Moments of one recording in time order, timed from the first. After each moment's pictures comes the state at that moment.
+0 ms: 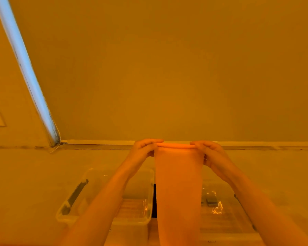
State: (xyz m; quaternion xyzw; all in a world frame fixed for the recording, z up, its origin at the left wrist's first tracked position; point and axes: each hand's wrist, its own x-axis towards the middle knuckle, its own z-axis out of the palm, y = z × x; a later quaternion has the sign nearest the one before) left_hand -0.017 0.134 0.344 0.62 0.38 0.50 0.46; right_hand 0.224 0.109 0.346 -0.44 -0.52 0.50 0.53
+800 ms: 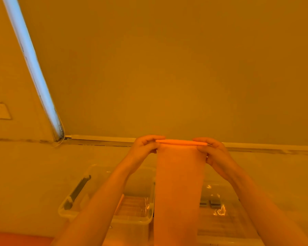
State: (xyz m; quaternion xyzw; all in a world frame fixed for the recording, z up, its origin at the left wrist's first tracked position) left_hand -0.024 0.146 0.343 0.62 0.37 0.51 0.46; right_hand 0.221 0.132 0.342 -0.42 -0.52 0.52 0.53
